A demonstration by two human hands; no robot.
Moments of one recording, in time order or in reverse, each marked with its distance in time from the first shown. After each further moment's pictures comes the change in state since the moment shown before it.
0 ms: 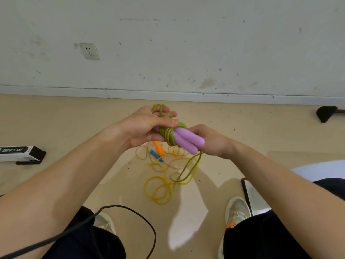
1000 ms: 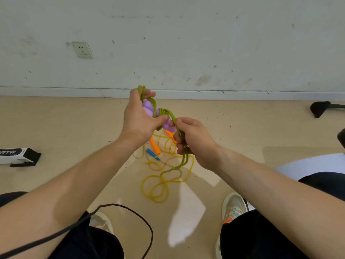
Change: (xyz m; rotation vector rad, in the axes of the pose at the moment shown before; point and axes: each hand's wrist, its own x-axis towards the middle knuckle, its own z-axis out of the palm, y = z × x) left_hand 0.023 -0.029 0.000 0.548 0.514 0.577; right_hand -0.010 -0.035 0.033 0.648 0.325 0.169
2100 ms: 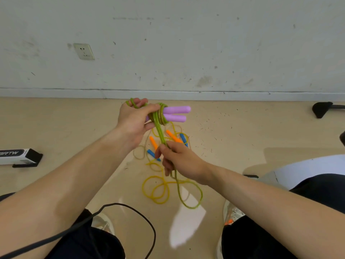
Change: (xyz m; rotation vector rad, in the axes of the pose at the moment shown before) left_hand 0.010 0.008 -0.003 -0.716 0.070 -0.555; right_hand -0.007 0.041 0.016 -0.316 -0.294 -0.089
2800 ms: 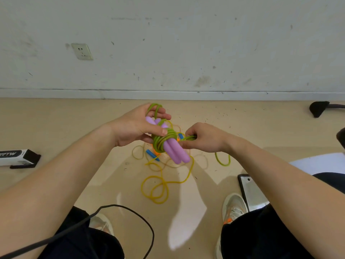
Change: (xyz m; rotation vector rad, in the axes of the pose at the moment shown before) left_hand -0.009 0.018 -0.018 0.650 -0.614 -0.086; right_hand 0.014 -0.012 -0.087 -0.706 -0.022 0.049
